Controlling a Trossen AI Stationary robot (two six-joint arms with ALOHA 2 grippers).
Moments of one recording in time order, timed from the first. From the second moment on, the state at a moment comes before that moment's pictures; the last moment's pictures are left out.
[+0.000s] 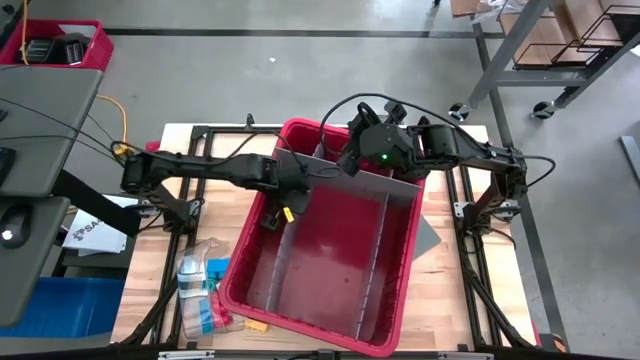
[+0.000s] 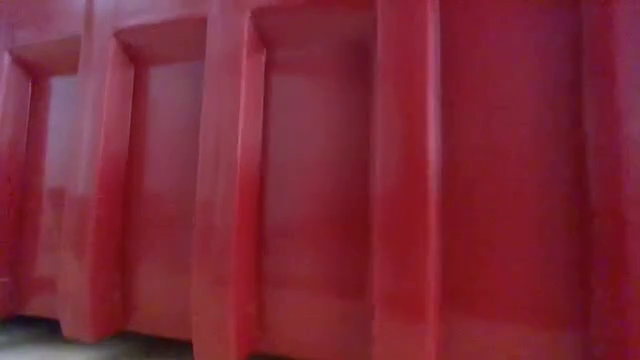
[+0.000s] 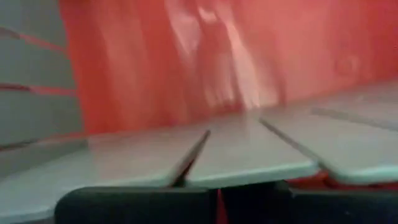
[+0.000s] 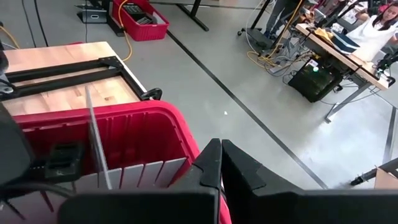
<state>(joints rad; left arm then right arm) 0.07 1.62 1.35 -0.94 0.00 0.58 0.04 1.71 2.11 -1.07 0.86 0.13</state>
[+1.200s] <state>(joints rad) 0.29 1.19 1.37 -0.73 -0.06 0.42 0.02 1.70 1.89 -1.43 0.72 0.82</state>
